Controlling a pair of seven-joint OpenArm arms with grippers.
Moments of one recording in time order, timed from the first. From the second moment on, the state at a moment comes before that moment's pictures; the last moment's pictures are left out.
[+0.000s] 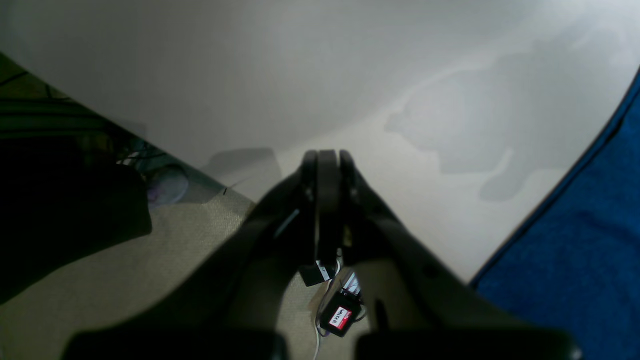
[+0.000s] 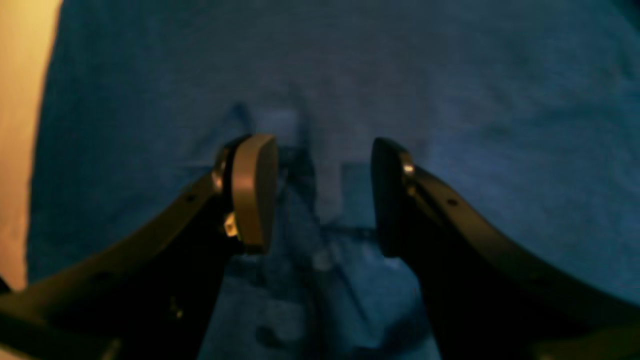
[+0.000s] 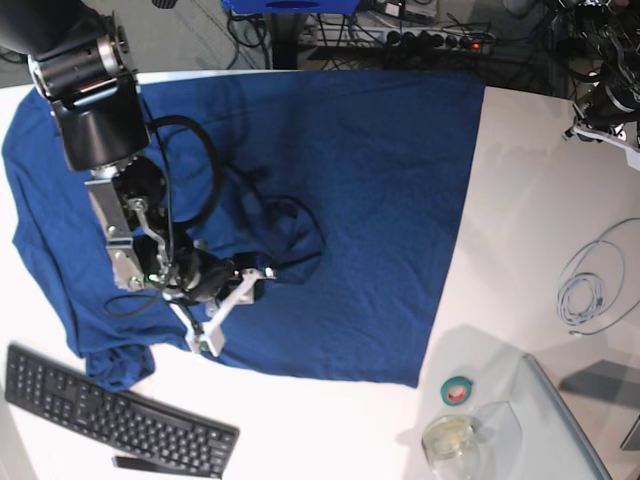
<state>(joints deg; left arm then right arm) 16.0 -13.3 -49.3 82.9 -23.3 -18.9 54.1 17.3 5.0 -15.6 61.0 27.6 6.8 -43.1</state>
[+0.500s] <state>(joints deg) 16.2 -13.7 -49.4 81.8 -23.3 -18.8 54.1 22.3 0.2 -15.9 46.7 27.7 6.8 -39.8</state>
